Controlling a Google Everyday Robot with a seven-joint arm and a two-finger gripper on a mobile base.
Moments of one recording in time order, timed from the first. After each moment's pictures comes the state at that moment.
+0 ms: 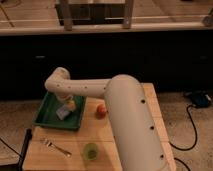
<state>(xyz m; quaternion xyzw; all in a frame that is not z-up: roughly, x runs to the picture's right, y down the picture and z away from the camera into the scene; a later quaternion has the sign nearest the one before) -0.227 0.100 0.889 -0.25 -0.12 -0.34 0.90</state>
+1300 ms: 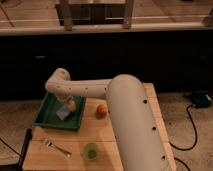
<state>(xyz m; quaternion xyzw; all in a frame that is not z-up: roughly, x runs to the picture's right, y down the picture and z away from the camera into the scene) -0.228 0.100 0.886 -0.24 -0.13 -0.36 0.89</state>
